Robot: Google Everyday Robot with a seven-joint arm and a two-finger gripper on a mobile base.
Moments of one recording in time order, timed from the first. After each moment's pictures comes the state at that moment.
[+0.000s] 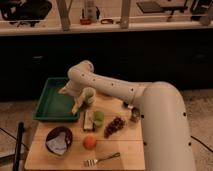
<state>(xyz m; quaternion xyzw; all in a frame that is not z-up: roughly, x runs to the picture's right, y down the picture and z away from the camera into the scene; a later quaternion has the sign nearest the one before) -0.204 0.059 0.846 -0.15 -0.32 -0.41 0.84</state>
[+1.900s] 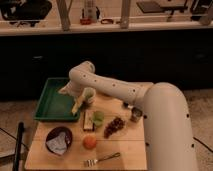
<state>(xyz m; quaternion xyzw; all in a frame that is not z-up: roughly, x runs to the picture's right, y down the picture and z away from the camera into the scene) -0.204 0.059 0.843 -0.14 -0.33 -0.41 0.84</state>
